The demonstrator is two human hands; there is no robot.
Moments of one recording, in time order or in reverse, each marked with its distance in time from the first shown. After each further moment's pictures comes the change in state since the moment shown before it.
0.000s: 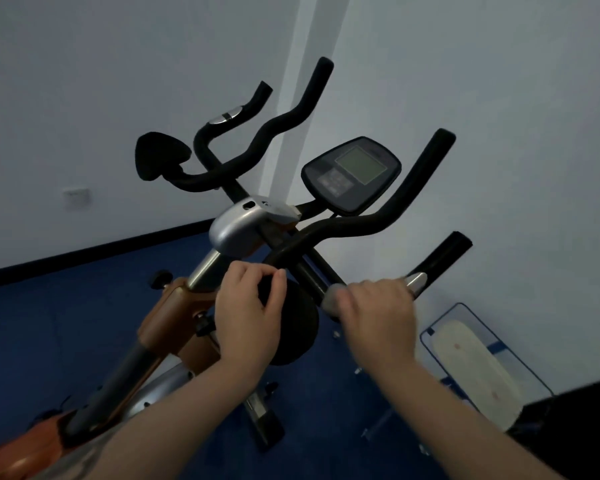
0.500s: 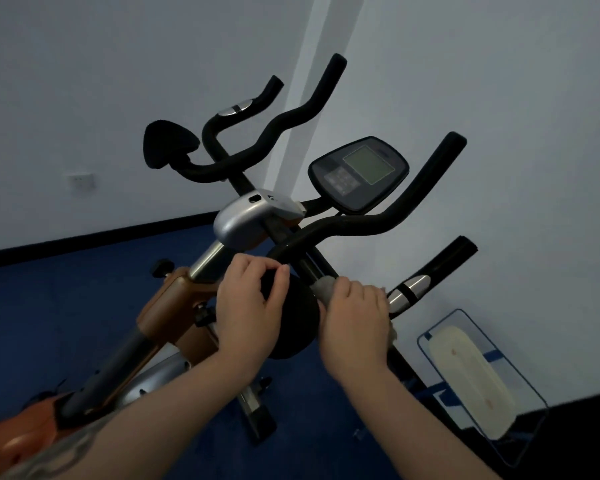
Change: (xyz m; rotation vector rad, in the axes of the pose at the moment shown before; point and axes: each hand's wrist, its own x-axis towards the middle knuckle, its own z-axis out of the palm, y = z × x) left_hand 0.000 0.000 0.000 -0.013 -0.012 0.004; right_hand -0.001 -0.042 -0.006 -0.041 -0.378 0.157
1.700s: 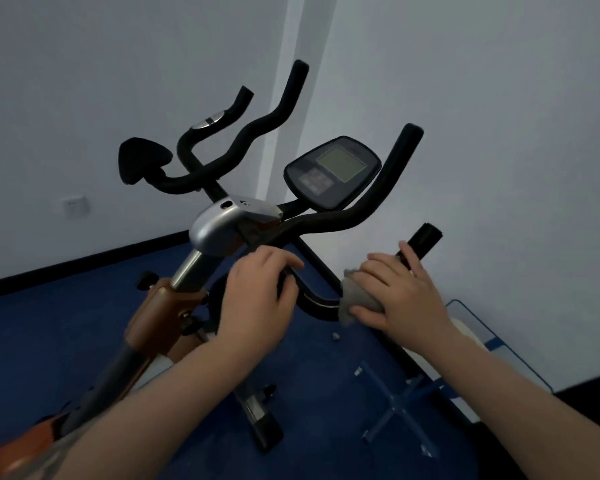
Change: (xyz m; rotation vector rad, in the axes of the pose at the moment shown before) left_hand 0.006 0.047 0.009 0.225 -0.286 0.255; right_hand 0.022 0.132 -0.012 -0.026 0.342 -0.528
